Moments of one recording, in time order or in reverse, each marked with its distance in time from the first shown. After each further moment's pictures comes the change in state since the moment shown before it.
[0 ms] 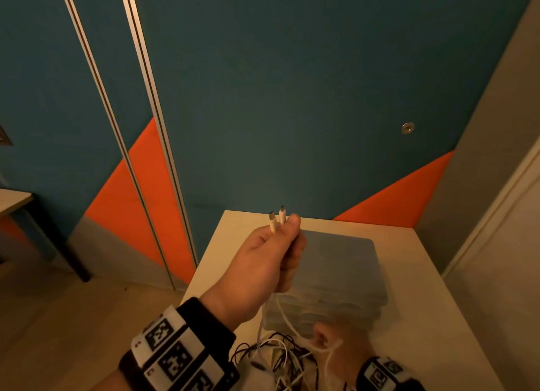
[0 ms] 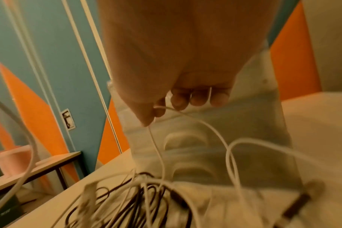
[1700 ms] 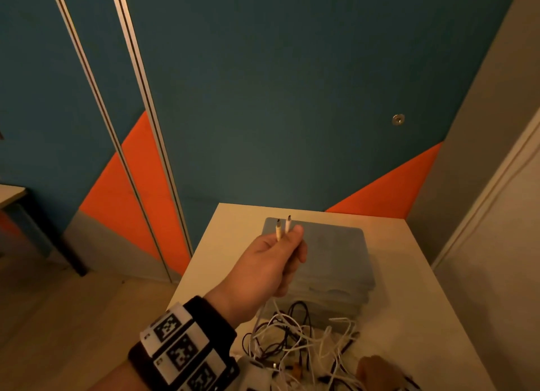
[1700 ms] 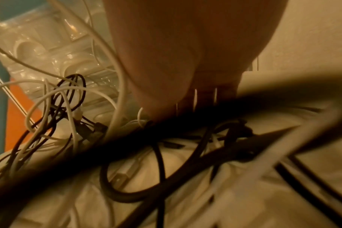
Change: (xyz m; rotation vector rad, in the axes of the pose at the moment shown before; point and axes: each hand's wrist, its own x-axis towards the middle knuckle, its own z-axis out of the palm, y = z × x) left_hand -0.003 -0.023 0.020 0.071 0.029 -0.133; right_hand -0.024 0.111 0.083 -0.106 -0.210 0.403
